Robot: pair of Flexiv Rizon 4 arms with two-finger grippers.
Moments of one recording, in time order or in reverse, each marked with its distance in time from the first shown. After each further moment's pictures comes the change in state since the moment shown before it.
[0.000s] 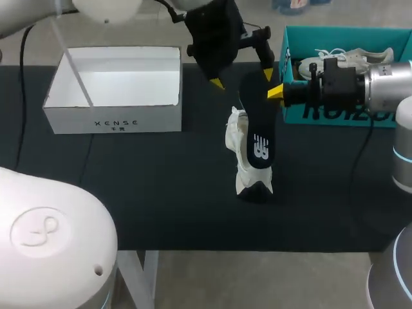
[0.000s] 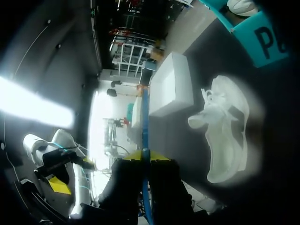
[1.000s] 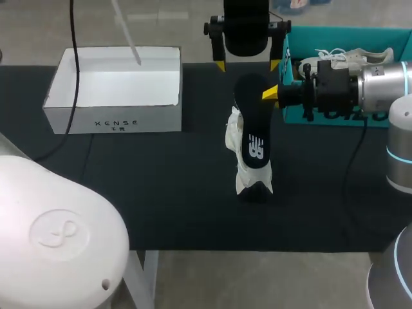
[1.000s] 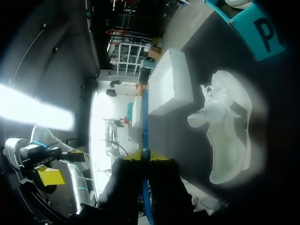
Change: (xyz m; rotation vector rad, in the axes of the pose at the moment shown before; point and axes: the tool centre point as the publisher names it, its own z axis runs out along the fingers) left arm 0.002 0.035 0.002 -0.054 0.305 -0.079; right arm -0.004 0.001 0.011 0.015 0.006 0.039
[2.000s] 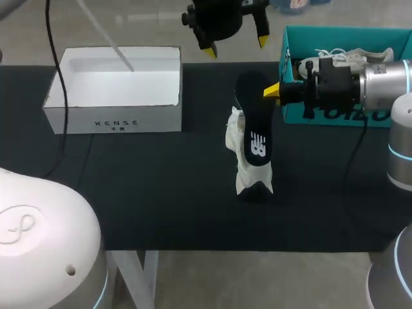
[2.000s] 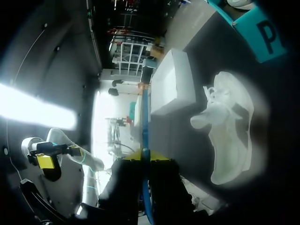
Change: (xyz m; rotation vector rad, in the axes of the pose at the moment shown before) left arm 0.023 0.010 -0.039 -0.042 -0.249 -0.046; right arm 0.005 0.004 -0.003 0.009 0.022 -0.003
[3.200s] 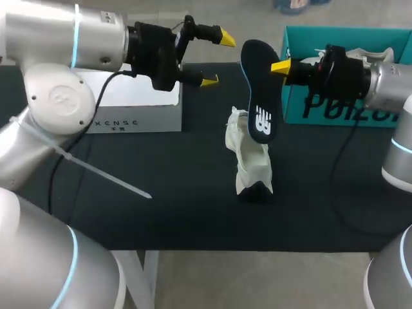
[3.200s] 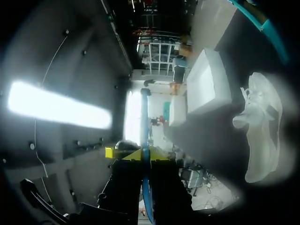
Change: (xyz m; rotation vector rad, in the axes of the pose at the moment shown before) left arm 0.030 -0.004 0.027 -0.075 -0.875 -0.223; right arm 0.073 -0.001 -0.023 0.011 0.337 0.008
